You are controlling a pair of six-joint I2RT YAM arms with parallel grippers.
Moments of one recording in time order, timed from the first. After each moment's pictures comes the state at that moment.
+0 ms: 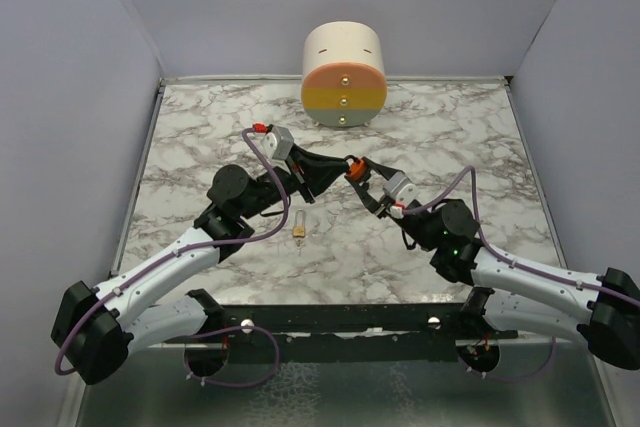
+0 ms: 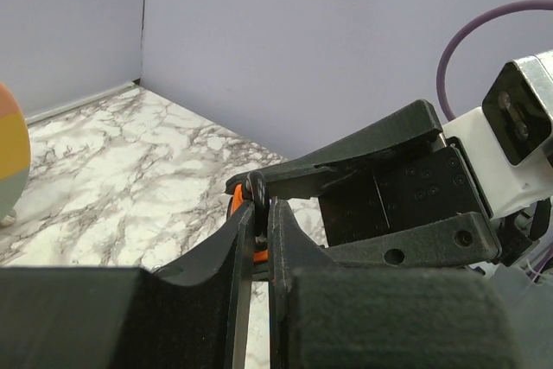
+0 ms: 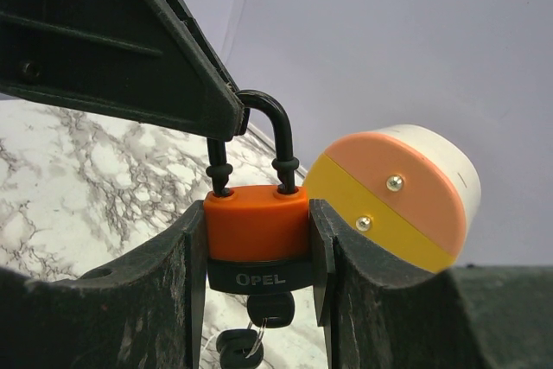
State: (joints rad) left arm -0.74 1.03 0.71 0.56 0.37 -0.41; right arm 0.94 0.98 0.50 0.81 0.11 -0.46
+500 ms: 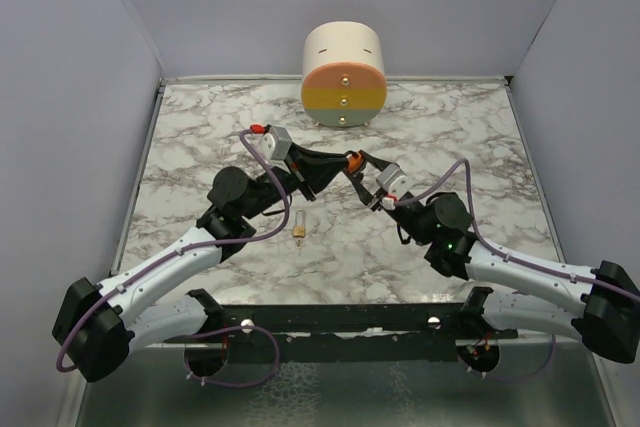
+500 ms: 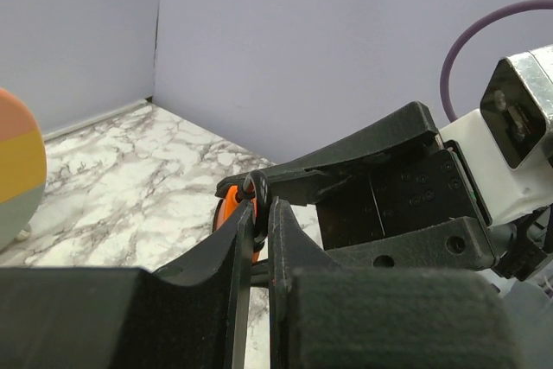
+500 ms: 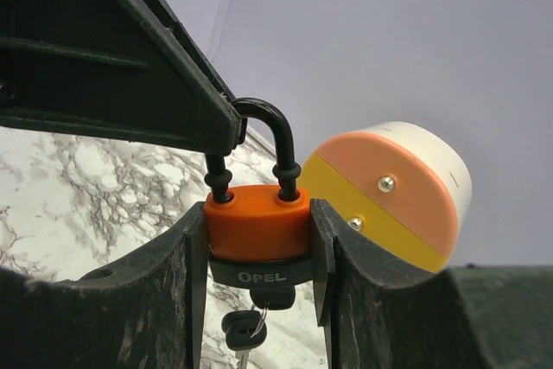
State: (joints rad) left arm -0.74 1.05 0.69 0.62 0.35 -0.40; right arm 0.94 1.04 0.55 0.80 0.14 -0.47
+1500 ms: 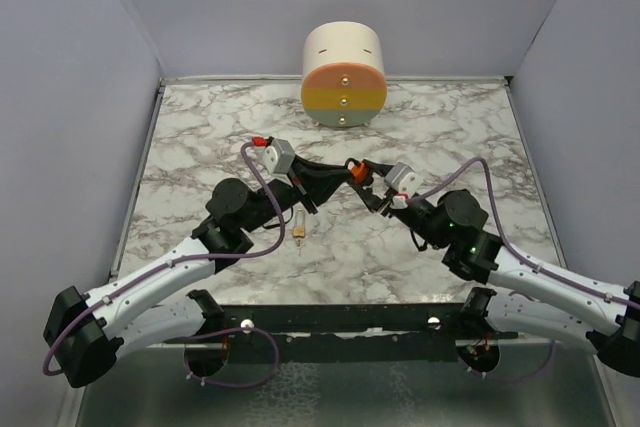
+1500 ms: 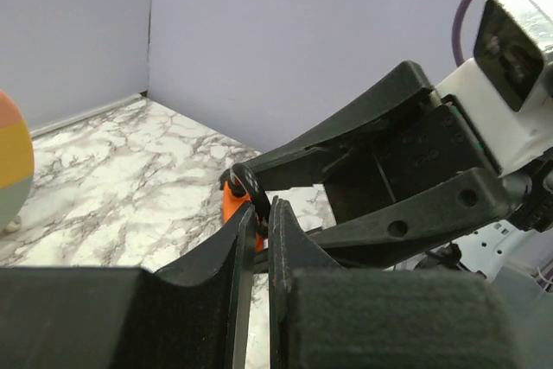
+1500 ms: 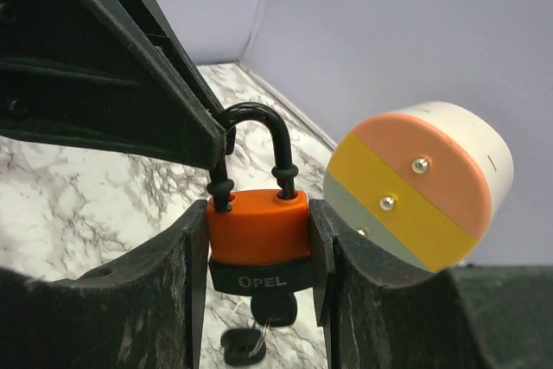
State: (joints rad) left arm -0.82 0.98 0.66 0.57 0.24 -0.34; right arm 0.97 0.91 0.65 0.44 0.12 -0.40
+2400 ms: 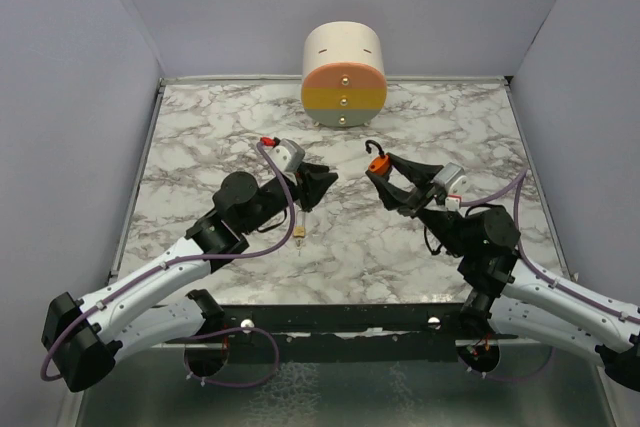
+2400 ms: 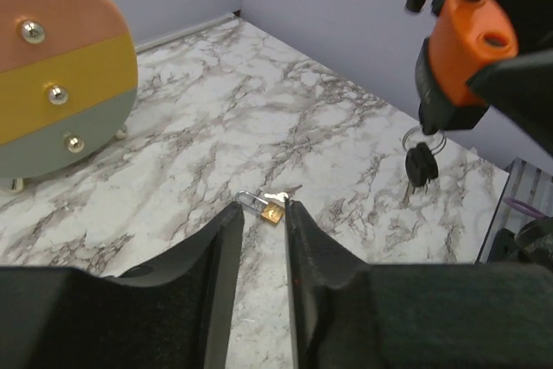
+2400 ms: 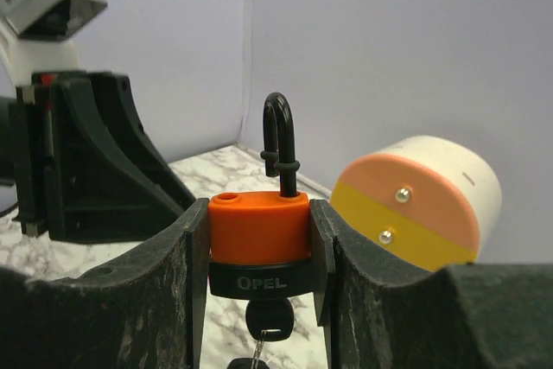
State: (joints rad) left arm -0.82 0.93 0.71 0.25 0.08 -0.21; right arm 0.96 0.74 0.58 0.60 0.13 -0.25
